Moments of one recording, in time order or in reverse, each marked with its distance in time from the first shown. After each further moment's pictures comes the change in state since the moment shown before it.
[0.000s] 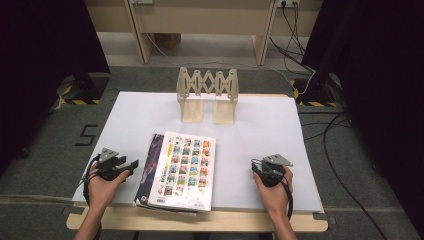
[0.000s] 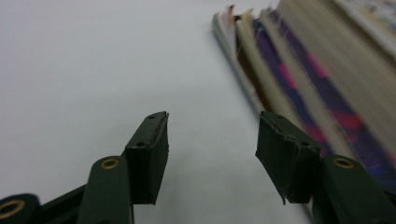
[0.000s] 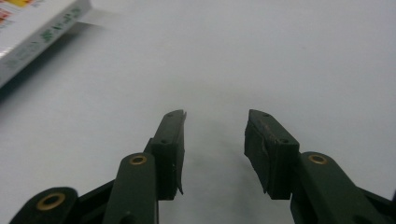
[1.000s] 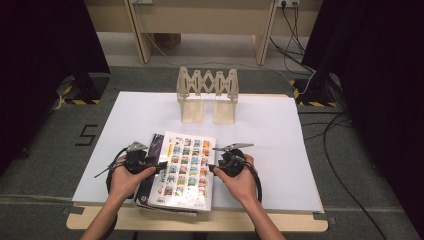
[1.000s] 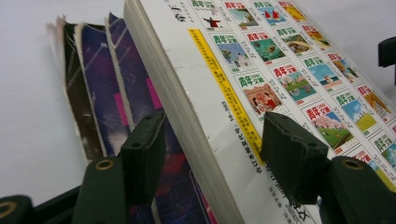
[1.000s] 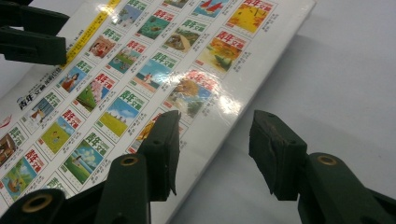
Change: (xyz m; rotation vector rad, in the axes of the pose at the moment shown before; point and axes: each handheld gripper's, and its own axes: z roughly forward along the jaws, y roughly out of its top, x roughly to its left) left arm -0.071 0.035 0.023 0.157 -0.222 0.038; right arm 0.097 0.057 0.018 0.209 0.378 -0.016
